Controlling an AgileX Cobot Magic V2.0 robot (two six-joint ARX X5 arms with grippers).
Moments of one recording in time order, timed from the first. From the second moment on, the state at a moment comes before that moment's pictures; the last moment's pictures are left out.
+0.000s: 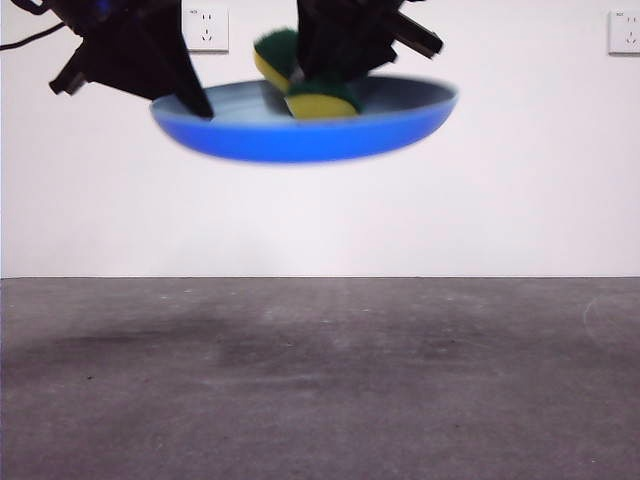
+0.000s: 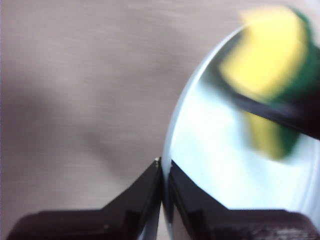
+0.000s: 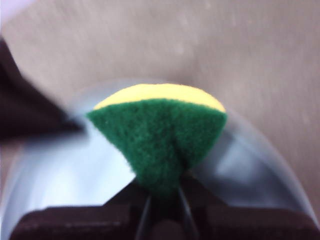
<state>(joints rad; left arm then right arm) -0.38 1.36 1.19 -0.64 0.37 -0.08 0.77 1.53 1.33 -0.49 0.03 0.14</state>
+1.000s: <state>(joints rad) -0.28 1.80 1.20 -0.54 0.01 -0.01 0.76 1.14 1.32 -0.81 0.32 0.14</state>
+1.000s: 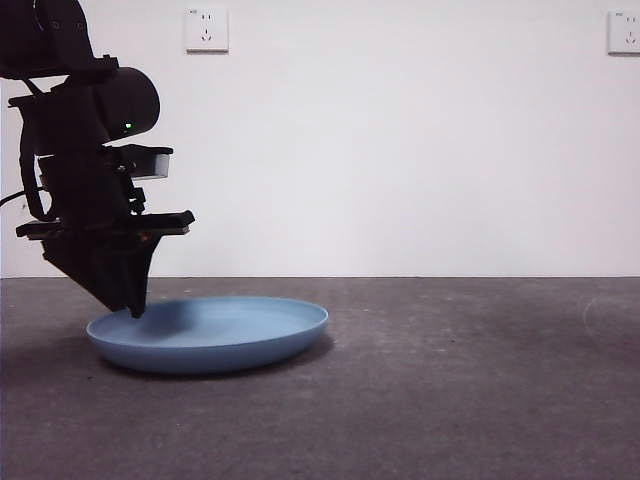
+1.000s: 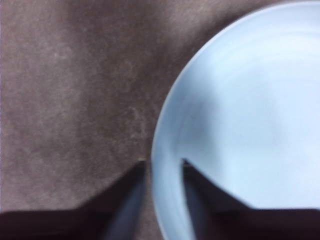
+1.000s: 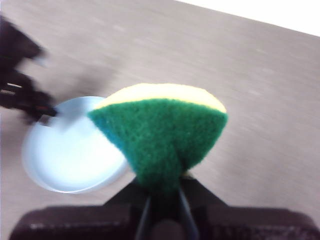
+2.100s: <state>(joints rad) -0.38 1.21 1.20 -0.80 0.13 -0.07 0.51 1.81 1.32 -0.68 0.07 0.17</state>
